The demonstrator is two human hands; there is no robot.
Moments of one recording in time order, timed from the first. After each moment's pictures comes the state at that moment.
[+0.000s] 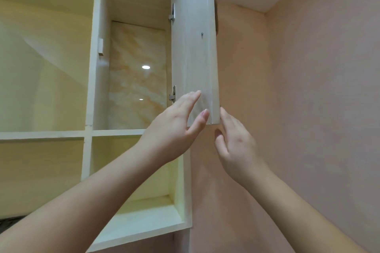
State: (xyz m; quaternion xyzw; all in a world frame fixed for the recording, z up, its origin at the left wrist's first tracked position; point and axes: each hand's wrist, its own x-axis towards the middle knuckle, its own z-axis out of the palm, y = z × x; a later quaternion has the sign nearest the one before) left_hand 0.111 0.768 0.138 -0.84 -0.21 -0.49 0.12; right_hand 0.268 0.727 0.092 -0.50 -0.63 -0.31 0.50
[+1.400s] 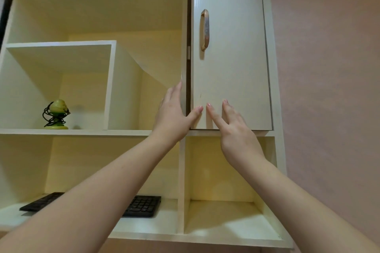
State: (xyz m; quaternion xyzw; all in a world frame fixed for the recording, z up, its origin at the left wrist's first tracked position) left_hand -0.041 0.847 0.163 -0.69 -0.40 -0.60 0.11; right_hand 0.121 0.840 0.120 -0.45 -0.71 -0.31 0.44
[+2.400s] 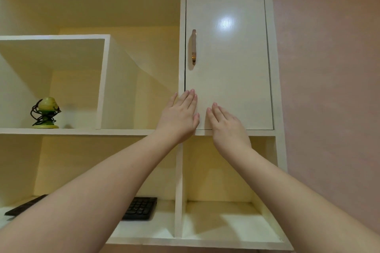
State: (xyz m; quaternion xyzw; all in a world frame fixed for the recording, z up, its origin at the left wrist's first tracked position) left_hand -0.041 0.921 0.174 -0.68 -0.50 -0.28 0.46; right_hand 0.112 0.897 0.140 -0.53 -0.69 -0.39 0.31
